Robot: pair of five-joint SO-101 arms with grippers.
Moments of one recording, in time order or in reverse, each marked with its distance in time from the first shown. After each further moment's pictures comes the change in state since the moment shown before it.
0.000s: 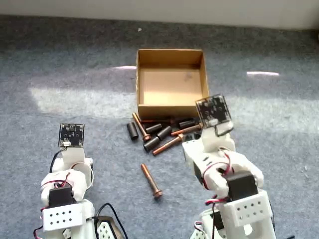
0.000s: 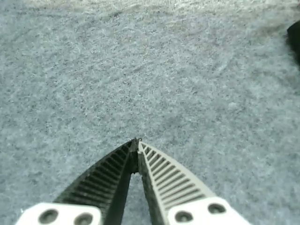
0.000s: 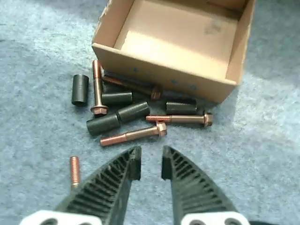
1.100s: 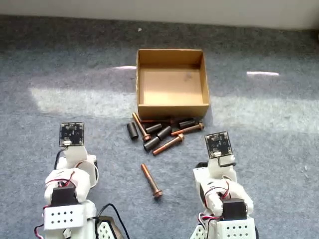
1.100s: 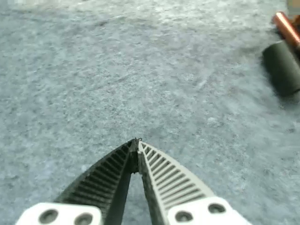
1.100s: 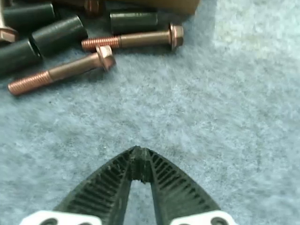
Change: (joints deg) left arm 4.0 0.0 0.2 -2.3 8.5; right arm 14.4 -43.3 46.9 -2.5 8.9
